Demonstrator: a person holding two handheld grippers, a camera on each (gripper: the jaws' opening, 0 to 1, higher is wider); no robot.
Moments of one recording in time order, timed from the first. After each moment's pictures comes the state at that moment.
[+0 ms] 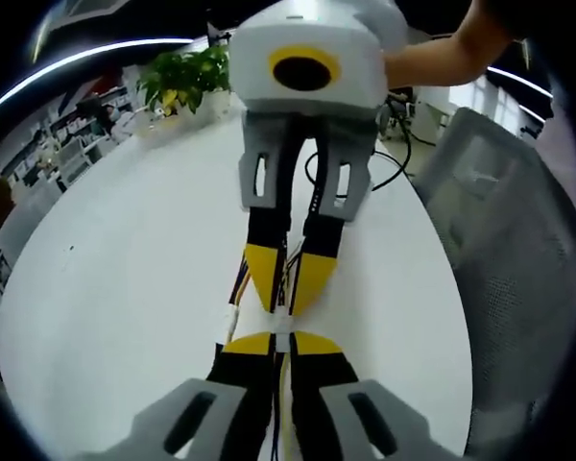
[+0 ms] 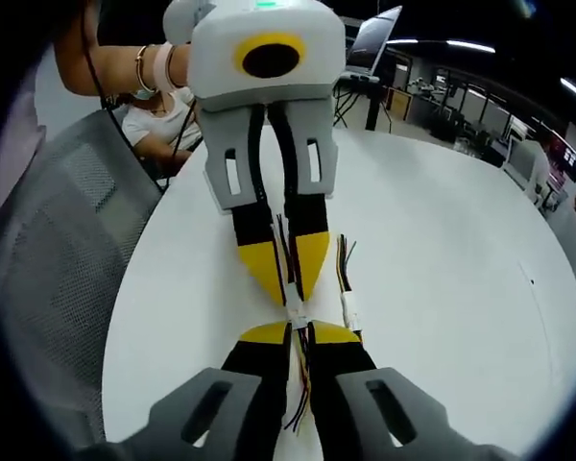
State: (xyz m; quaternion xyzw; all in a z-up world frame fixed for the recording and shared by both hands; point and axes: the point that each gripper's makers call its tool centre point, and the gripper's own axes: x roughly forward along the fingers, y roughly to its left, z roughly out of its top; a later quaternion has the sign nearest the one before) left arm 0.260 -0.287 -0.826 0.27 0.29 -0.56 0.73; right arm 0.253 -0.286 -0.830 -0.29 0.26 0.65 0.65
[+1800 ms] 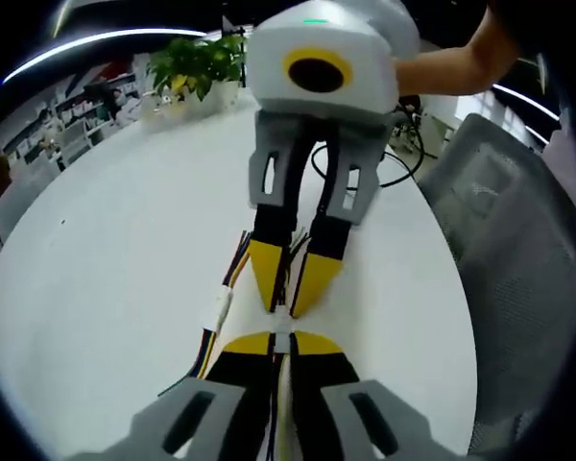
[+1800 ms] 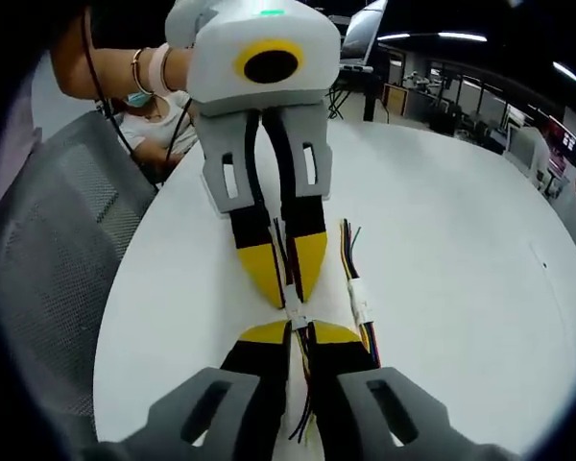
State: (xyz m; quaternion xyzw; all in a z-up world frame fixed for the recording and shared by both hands) left arm 0.261 -0.286 -0.848 0.24 0.31 -0.56 0.73; right arm 0.255 -0.284 -0.851 -0.28 0.27 0.65 0.65
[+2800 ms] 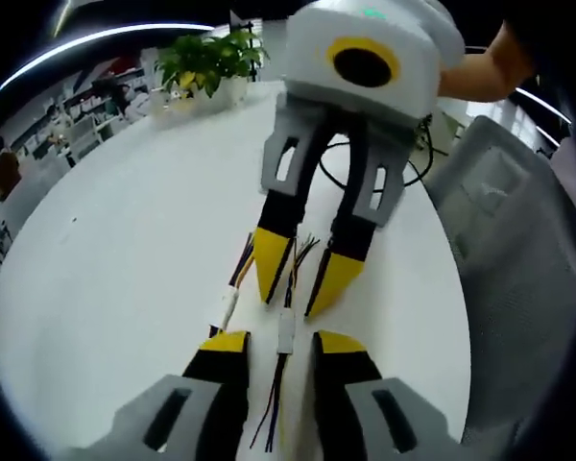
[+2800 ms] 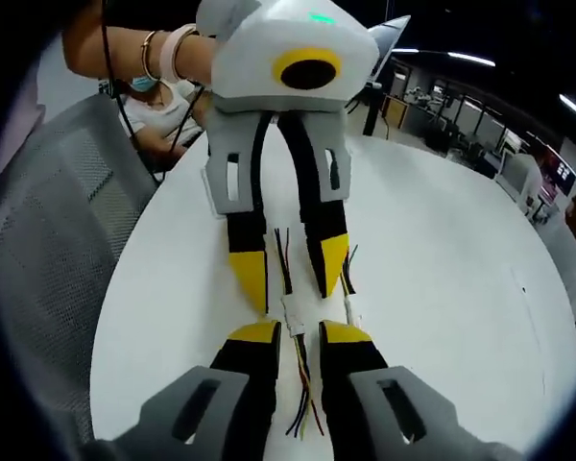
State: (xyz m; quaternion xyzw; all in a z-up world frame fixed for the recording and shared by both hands) left arm 0.262 -0.282 -0.835 0.25 0.32 -0.53 0.75; right arm 0.250 -0.283 -0.833 -0.30 0.23 0.63 0.67
